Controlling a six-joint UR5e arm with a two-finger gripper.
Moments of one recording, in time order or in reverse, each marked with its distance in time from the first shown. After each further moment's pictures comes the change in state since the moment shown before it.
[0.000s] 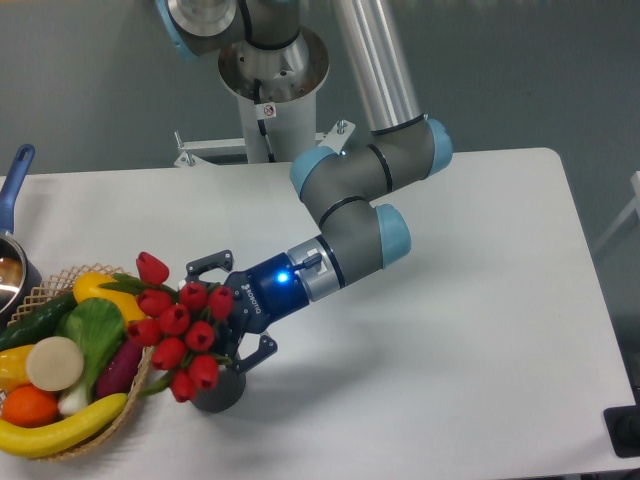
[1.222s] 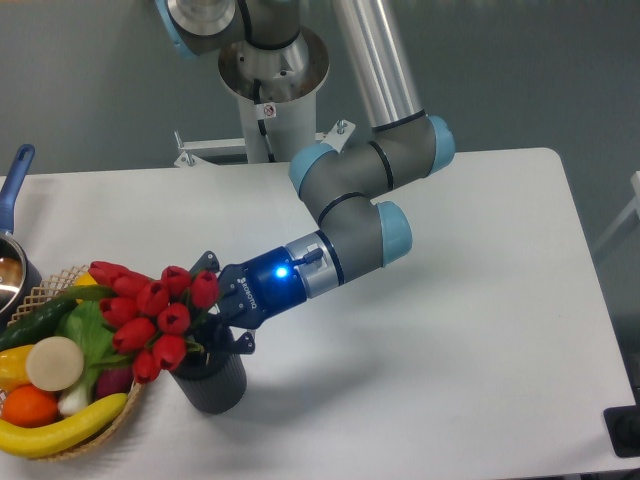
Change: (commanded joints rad) arm -0.035 -0.015 0.011 -0.003 -0.116 -0.069
